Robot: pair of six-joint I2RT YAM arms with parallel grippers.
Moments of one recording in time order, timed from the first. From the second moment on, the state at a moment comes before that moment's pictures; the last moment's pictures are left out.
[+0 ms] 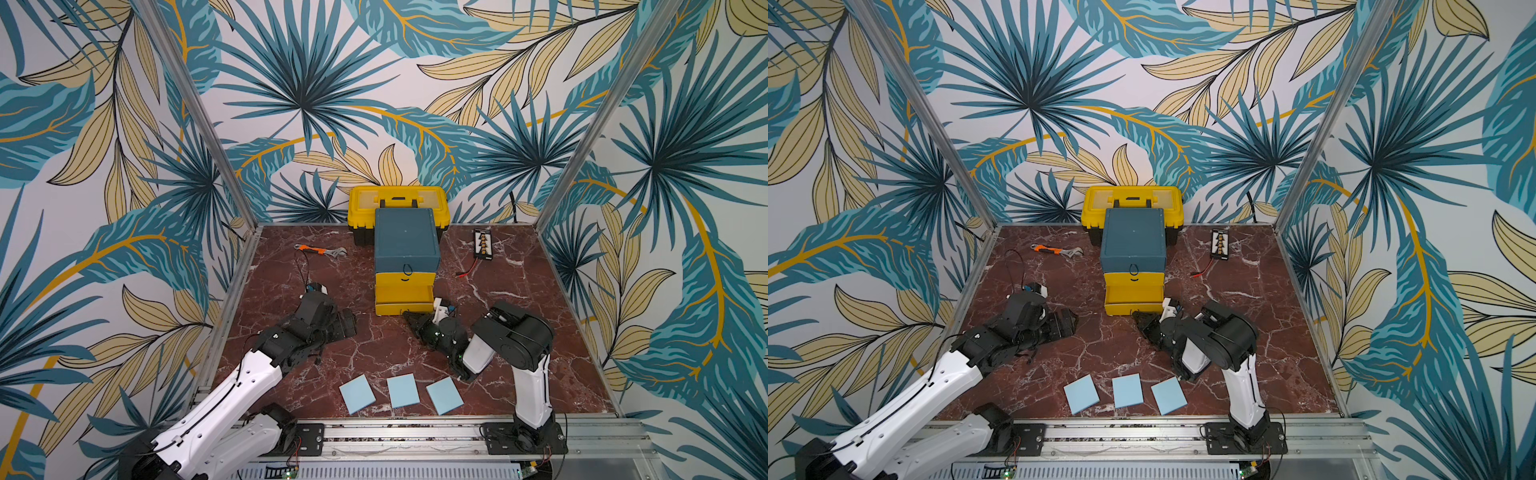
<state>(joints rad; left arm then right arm) -0.52 0.94 0.76 -0.67 -0.07 -0.75 0.68 2.04 0.46 1.37 -0.01 1.39</state>
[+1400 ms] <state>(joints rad) -0.52 0.92 0.76 -0.67 -0.07 -0.75 0.85 1.97 0.29 1.38 0.10 1.46</state>
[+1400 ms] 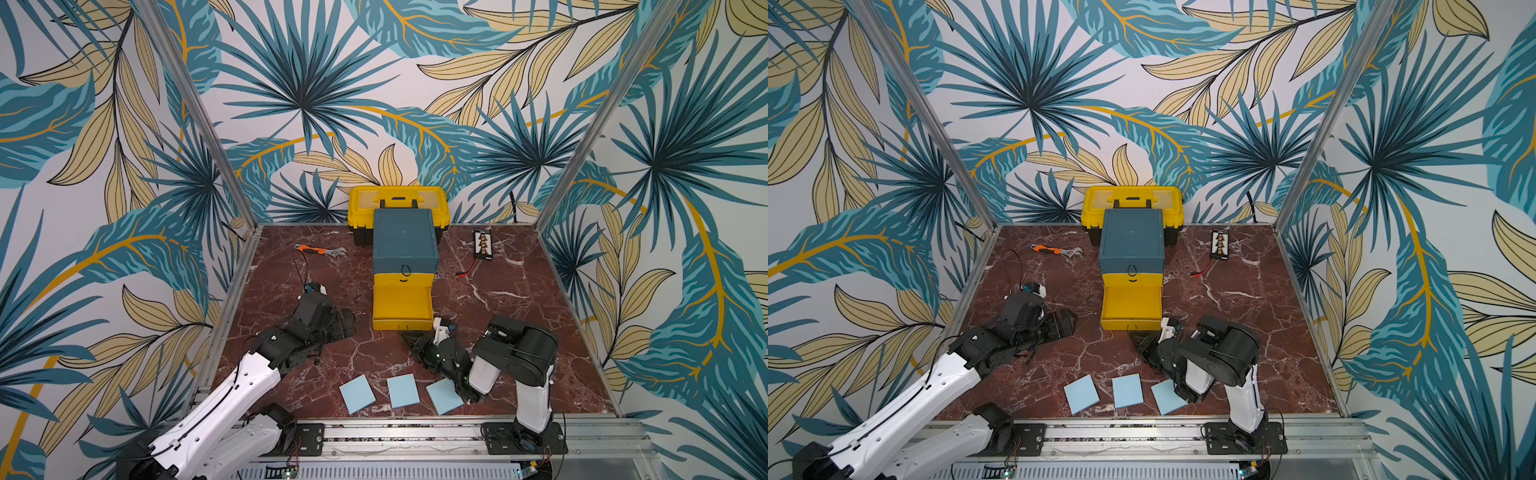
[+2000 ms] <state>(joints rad) -0.52 0.92 0.77 -0.69 -0.09 -0.74 0.85 1.20 0.44 0.45 0.09 1.13</state>
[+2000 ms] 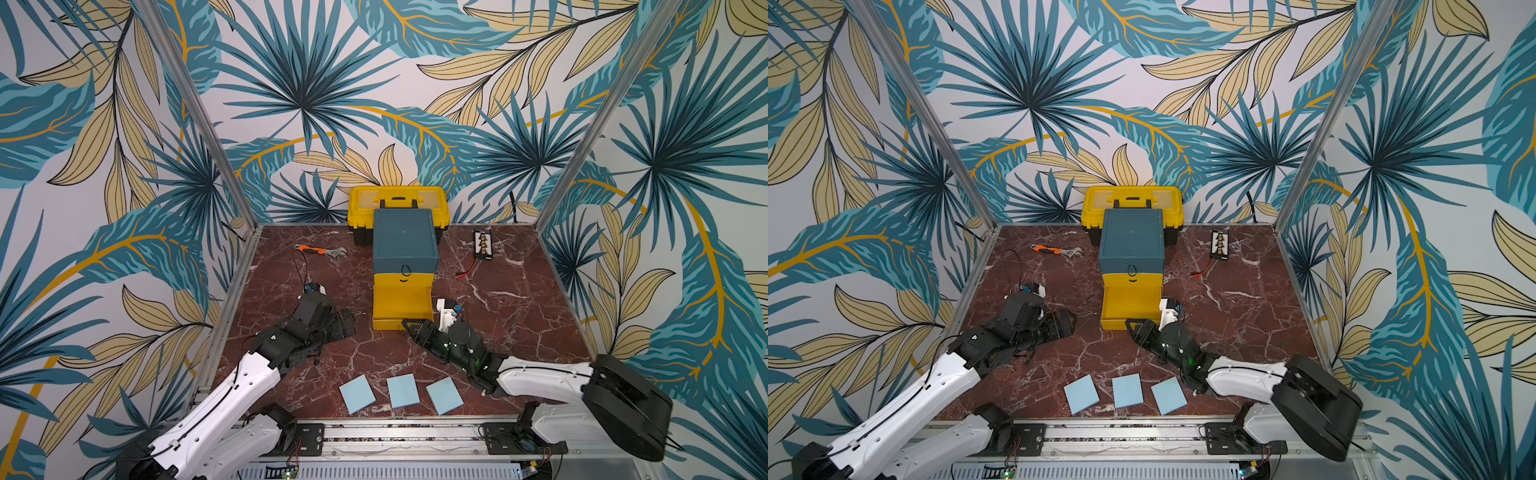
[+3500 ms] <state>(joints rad) -0.52 1.10 0.80 -0.67 0.00 -0.73 1.21 1.16 0.58 -0.70 0.26 0.84</state>
